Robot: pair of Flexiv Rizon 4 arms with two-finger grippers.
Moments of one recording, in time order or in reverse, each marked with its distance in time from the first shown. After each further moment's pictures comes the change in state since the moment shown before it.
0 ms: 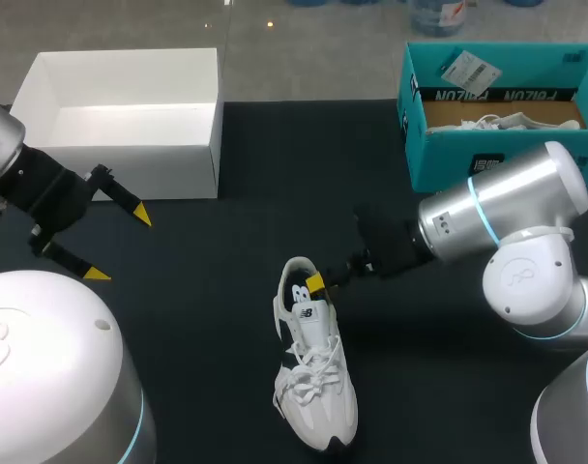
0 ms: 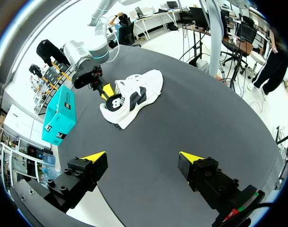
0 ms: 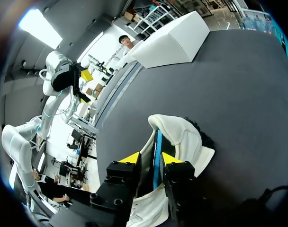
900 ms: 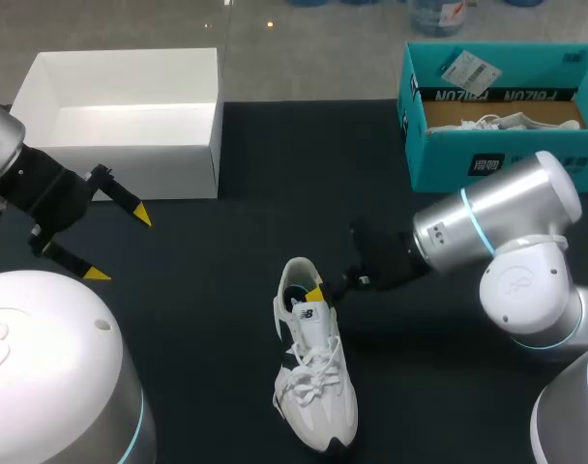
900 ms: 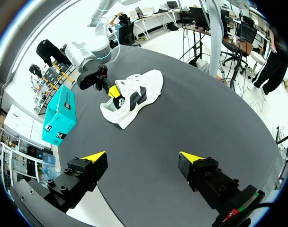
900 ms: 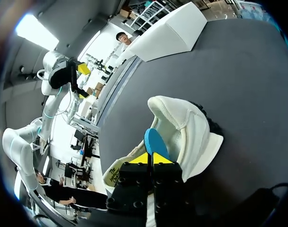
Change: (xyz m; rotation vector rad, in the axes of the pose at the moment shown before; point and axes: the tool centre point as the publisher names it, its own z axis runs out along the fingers) left arm 0.000 0.000 0.000 0.000 0.000 0.000; right arm 0.004 -0.021 0.012 0.031 0.020 0.058
